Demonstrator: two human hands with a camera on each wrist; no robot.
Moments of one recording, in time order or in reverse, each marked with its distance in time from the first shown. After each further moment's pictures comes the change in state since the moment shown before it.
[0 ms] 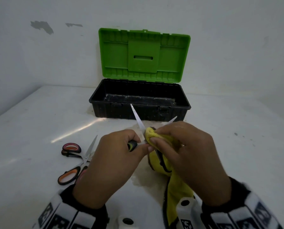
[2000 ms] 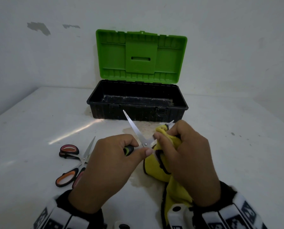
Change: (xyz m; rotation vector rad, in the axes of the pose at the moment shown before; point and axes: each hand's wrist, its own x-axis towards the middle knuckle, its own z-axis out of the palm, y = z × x) left_hand -0.007 -0.009 0.000 -0.076 0.014 0.065; right_hand -0.006 -0.005 0.009 -0.009 0.120 0.284
